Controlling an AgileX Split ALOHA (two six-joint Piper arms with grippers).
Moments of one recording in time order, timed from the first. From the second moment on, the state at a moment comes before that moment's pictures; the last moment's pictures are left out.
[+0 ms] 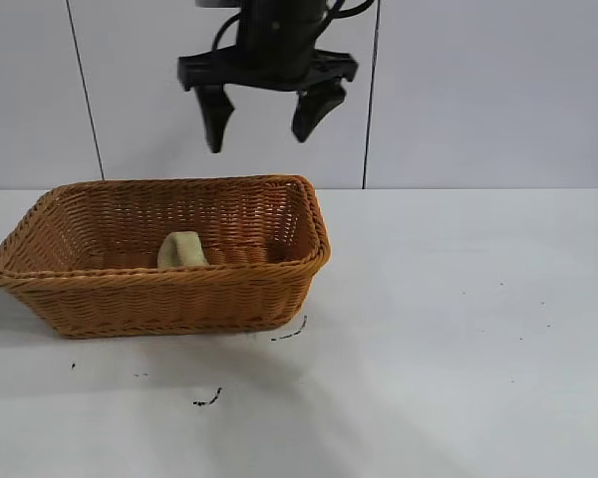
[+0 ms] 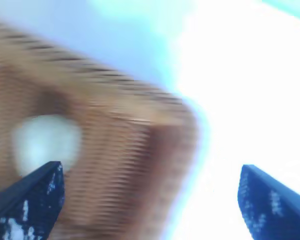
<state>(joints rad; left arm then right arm) -0.06 0.00 -0.50 0.04 1.06 0.03 0.49 2.36 -2.32 -0.03 1.12 0.07</state>
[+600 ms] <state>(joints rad) -0.06 0.00 -0.50 0.04 1.06 0.03 0.05 2.36 -2.32 -0.05 1.21 0.03</state>
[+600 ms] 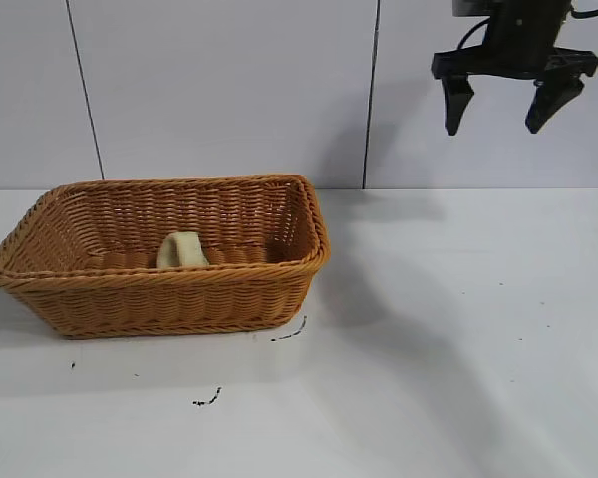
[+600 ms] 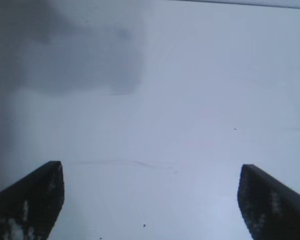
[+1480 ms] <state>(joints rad) -0.06 0.00 -0.50 0.04 1.06 0.03 0.01 1.51 -1.23 -0.02 1.21 0.00</state>
